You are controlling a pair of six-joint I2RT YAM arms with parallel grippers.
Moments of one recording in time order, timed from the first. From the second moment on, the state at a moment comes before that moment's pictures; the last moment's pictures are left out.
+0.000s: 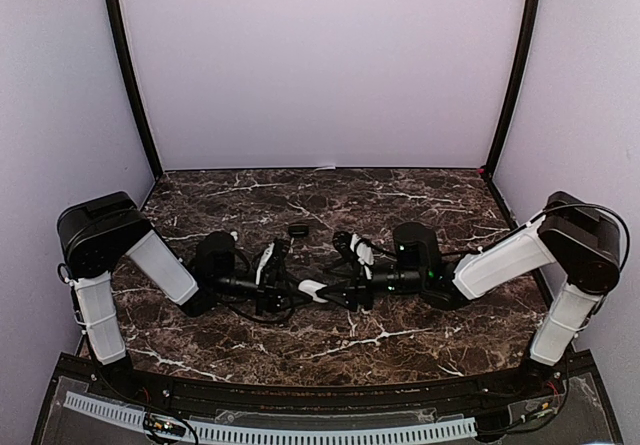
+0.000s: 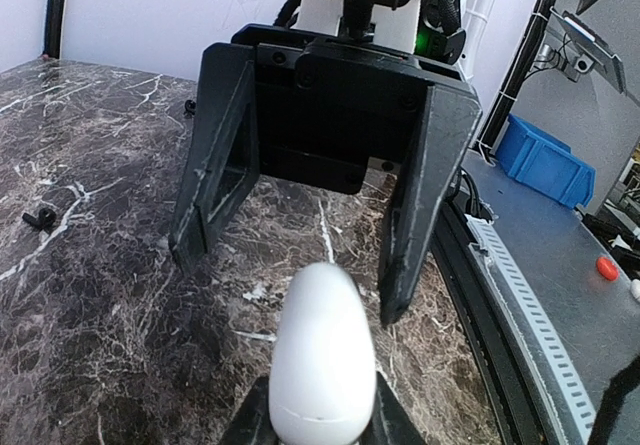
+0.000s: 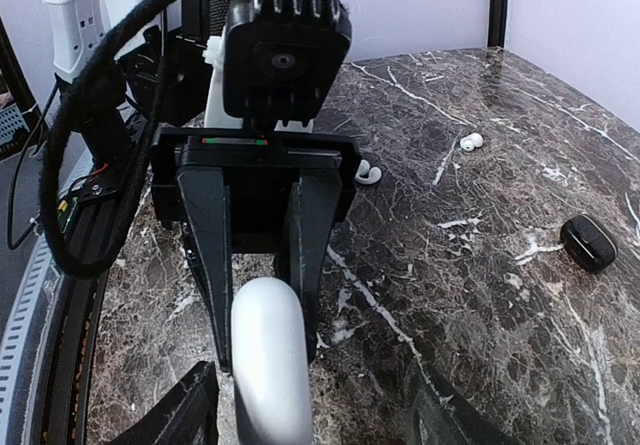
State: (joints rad) left arm -0.72 1.91 0.56 1.12 0.90 -0.12; right arm 0.92 1.72 0.67 0.72 -0.49 -0.04
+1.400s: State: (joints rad) left arm -0.74 1.91 0.59 1.07 0.94 -0.11; right arm 0.91 1.66 0.61 0.78 -0.30 0.01
